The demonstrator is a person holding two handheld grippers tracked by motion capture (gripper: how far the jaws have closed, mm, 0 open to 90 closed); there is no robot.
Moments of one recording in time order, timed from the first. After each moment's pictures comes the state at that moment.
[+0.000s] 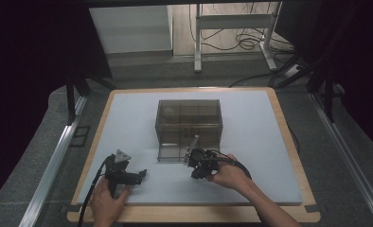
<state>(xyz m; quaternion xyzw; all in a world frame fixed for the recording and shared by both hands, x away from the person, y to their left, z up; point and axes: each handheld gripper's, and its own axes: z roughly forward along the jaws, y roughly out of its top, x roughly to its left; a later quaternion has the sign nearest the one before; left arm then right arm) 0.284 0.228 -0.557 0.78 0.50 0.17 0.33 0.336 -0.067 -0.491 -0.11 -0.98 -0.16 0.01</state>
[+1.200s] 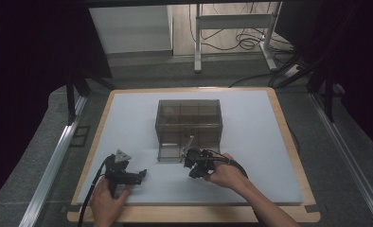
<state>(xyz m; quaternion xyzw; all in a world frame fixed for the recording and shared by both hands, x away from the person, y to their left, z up) 0.284 0.228 -0.556 0.78 0.50 0.17 0.33 0.335 -0.057 -0.491 -0.10 -0.98 -0.15 0.01</state>
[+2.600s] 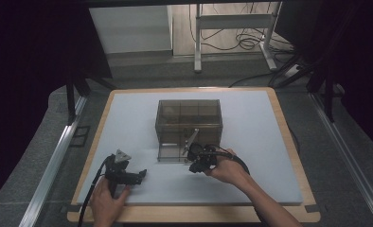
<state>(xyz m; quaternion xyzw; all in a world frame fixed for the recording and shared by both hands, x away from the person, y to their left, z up) 0.284 0.229 -0.556 0.78 0.50 0.17 0.33 0.347 -0.065 -0.475 -0.12 -0.98 -0.18 0.00</state>
